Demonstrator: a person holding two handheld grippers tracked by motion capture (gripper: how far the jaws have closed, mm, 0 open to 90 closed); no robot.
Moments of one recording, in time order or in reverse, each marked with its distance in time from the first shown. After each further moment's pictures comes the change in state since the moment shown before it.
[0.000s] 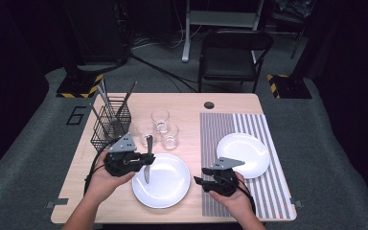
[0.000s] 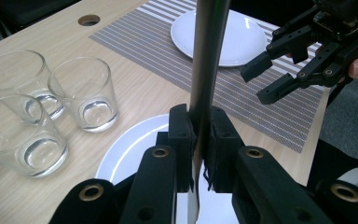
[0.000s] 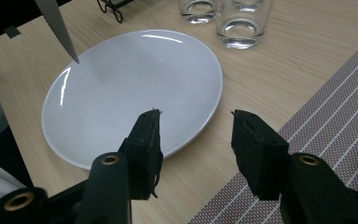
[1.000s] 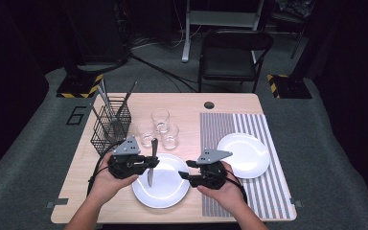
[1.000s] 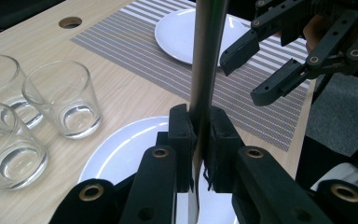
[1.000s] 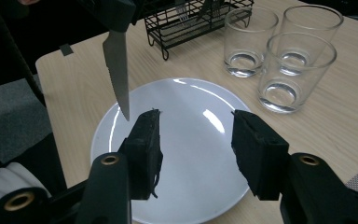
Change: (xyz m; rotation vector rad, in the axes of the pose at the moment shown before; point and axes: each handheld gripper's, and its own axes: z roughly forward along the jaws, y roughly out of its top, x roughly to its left) left arm -0.007 -0.001 0.008 -0.007 -0.051 0.015; right arm 0.030 0.052 0.000 -0.047 0.110 -0.143
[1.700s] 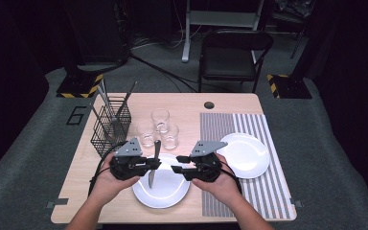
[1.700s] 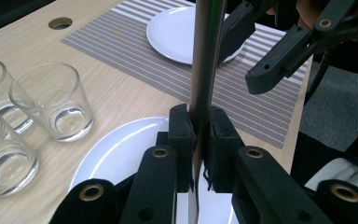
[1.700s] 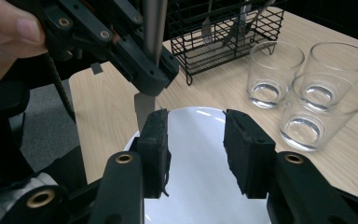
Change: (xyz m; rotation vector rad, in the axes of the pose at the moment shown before) left arm -0.004 0.001 0.003 0.013 -0.024 0.023; right arm 0.004 0.033 0.000 -0.035 0.097 -0.039
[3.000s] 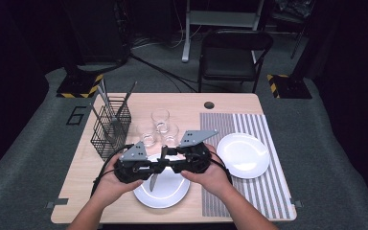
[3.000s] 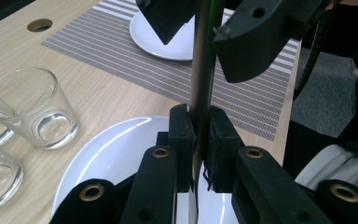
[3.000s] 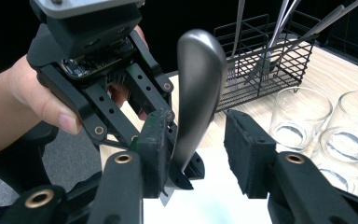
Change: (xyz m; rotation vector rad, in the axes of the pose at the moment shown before) left arm -0.009 0.002 0.008 0.023 -0.031 0.058; right arm 0.008 0.042 0.009 -0.053 0.093 -0.038
